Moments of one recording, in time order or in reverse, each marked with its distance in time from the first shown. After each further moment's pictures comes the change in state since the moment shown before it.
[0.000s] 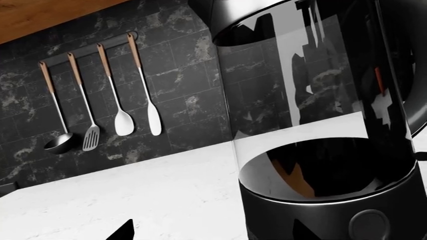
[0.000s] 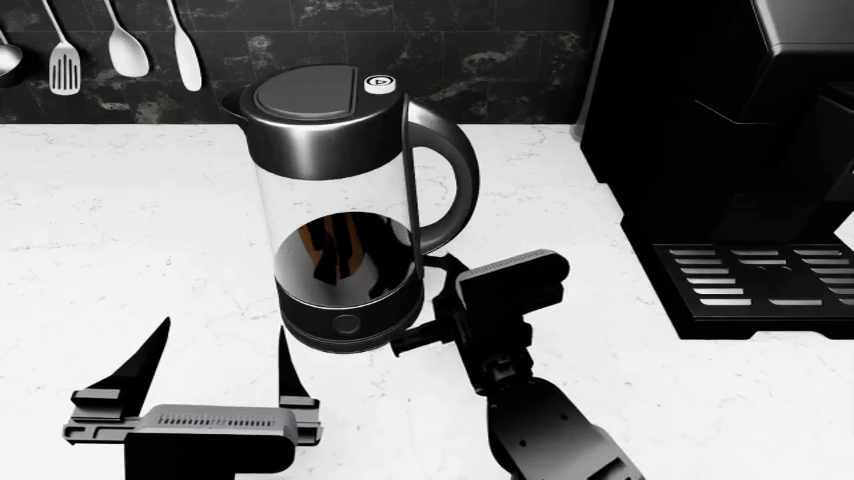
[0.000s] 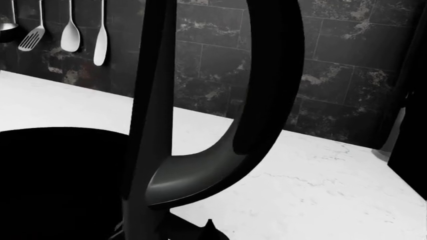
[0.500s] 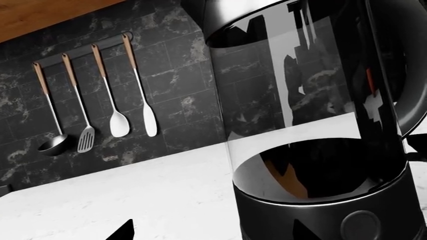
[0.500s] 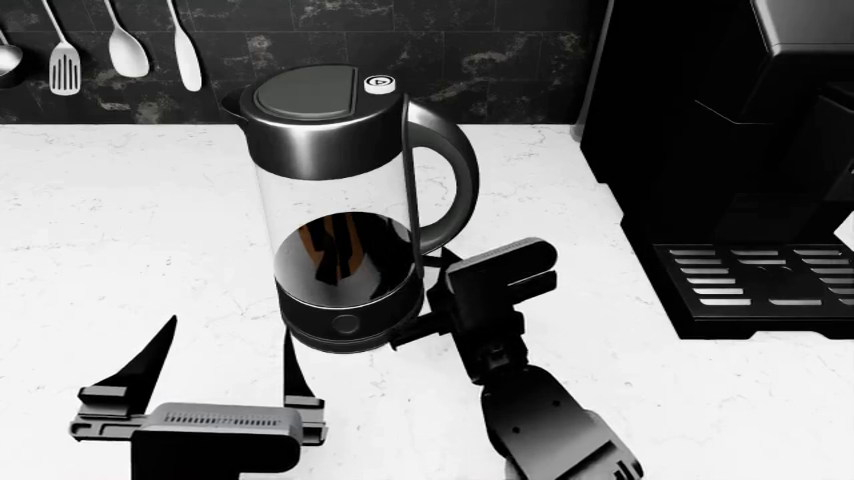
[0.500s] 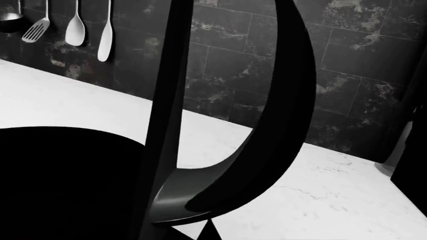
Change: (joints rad) left arm -0.010 -0.006 0.016 0.001 -0.003 -0.009 -0.001; right arm 0.051 0.001 -0.030 0.042 -0.022 0.008 -0.013
